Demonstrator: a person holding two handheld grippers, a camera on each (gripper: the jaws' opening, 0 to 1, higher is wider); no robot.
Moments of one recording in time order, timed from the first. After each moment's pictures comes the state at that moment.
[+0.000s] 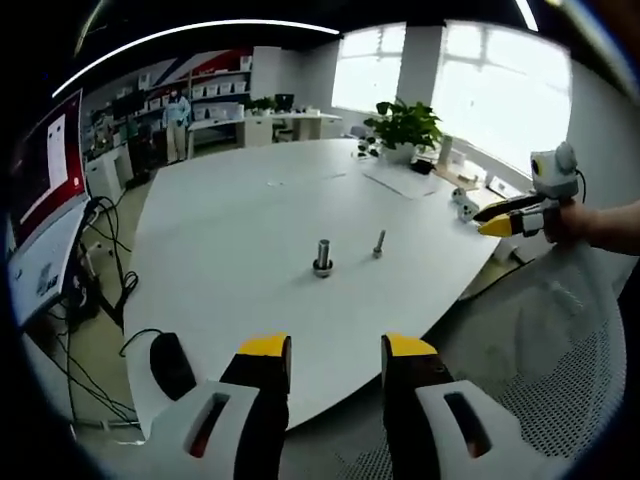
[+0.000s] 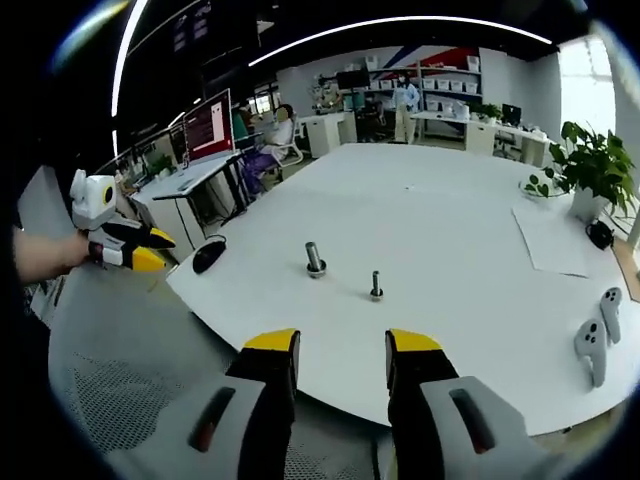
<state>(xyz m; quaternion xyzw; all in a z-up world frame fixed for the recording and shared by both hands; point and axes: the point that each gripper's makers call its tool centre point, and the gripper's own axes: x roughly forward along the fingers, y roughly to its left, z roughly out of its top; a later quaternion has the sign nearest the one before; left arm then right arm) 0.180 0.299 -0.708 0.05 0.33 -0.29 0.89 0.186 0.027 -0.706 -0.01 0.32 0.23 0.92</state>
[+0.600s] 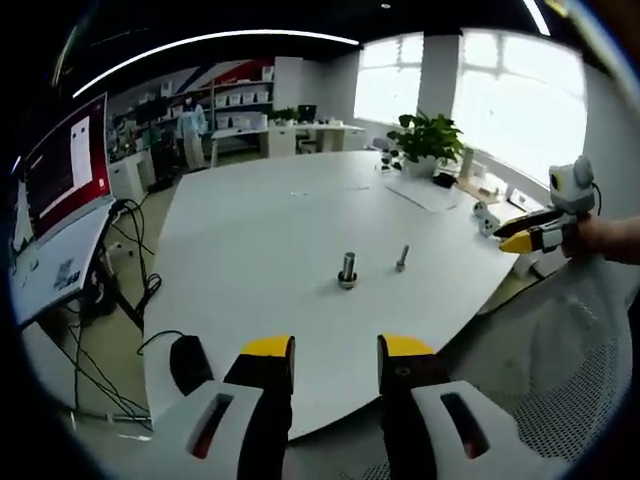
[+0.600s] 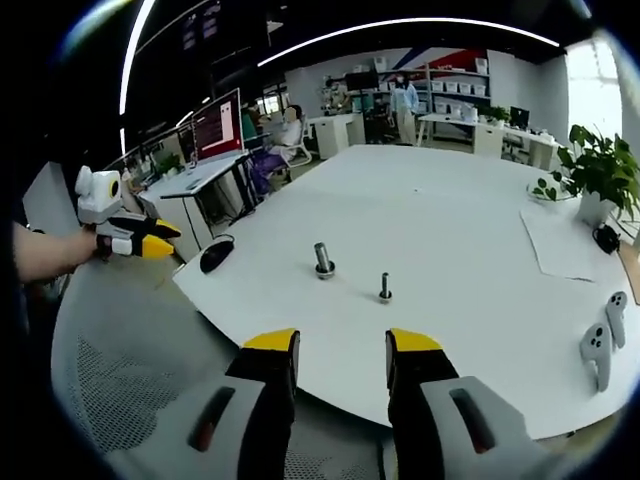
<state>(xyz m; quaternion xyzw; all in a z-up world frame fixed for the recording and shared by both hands) 0.189 0.314 -0.696 0.04 0.31 -0.25 0.92 0.184 0.033 -0.704 -0.01 0.32 0.25 0.92</state>
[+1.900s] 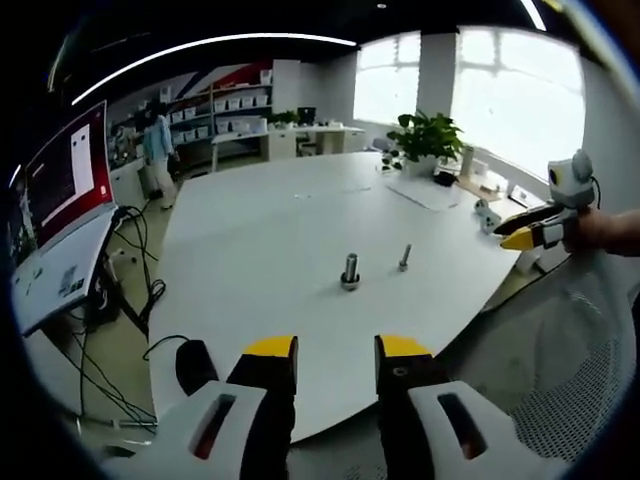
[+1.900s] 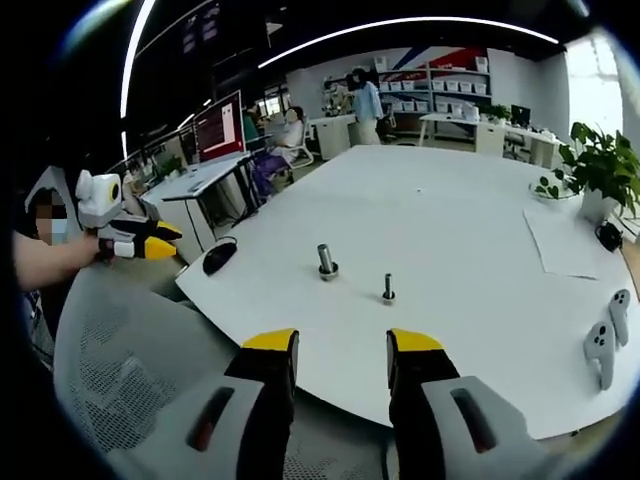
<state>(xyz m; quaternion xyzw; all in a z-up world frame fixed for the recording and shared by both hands) 0.190 0.316 -0.695 0.05 0.30 -0.25 0.92 0.185 0.036 -0.703 0.00 0.32 0.25 0.92</state>
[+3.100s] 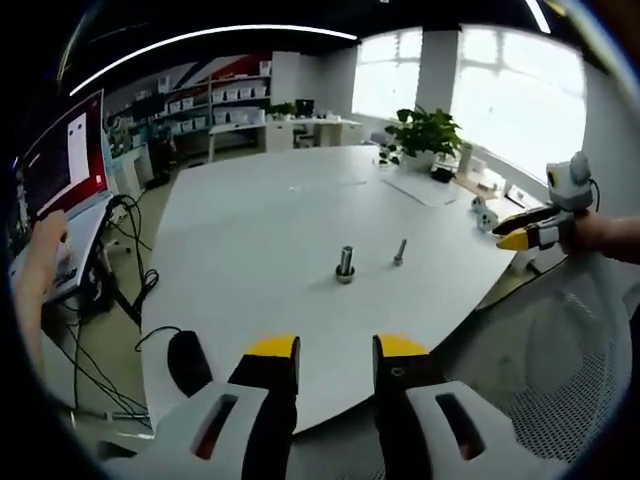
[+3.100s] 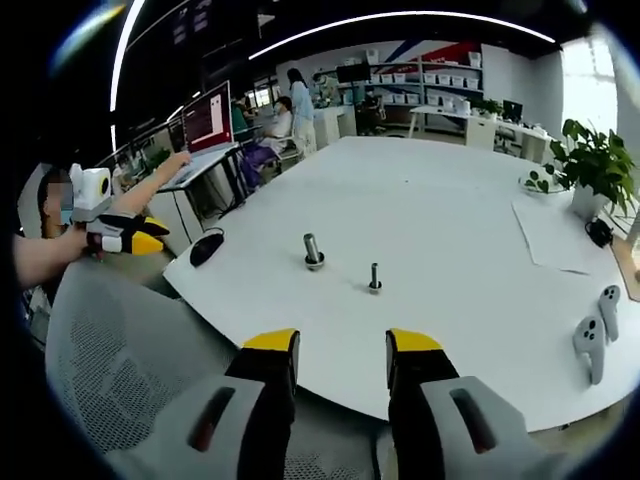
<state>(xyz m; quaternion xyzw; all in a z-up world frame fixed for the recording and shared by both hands) 0.188 0.315 -0.699 0.03 0.31 -0.25 0.91 0.185 0.023 -0.712 -0.02 0.34 0.22 0.91</state>
